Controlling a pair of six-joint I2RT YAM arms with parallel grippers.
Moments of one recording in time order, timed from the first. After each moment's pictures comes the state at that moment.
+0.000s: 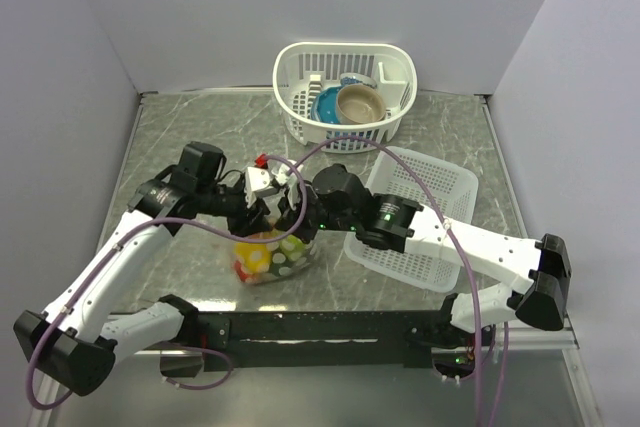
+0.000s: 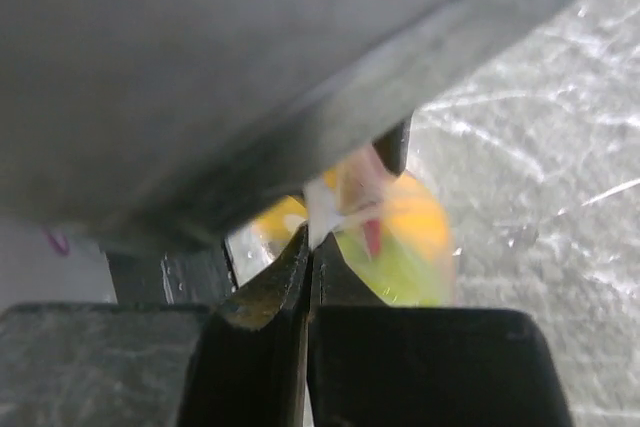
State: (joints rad) left arm -0.46 1.05 1.09 -0.85 0.70 0.55; right arm 1.11 1.35 1.21 -0.31 -0.14 0.06
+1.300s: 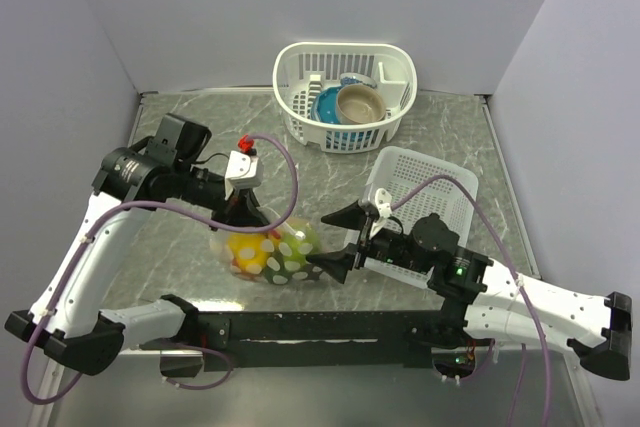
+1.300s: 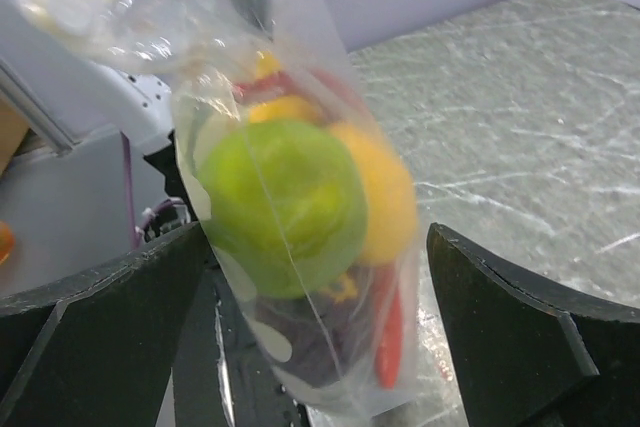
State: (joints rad) left arm -0.47 1.16 1.57 -1.34 1.00 0.72; right arm 1.11 0.75 0.62 0.17 -0.13 0.19
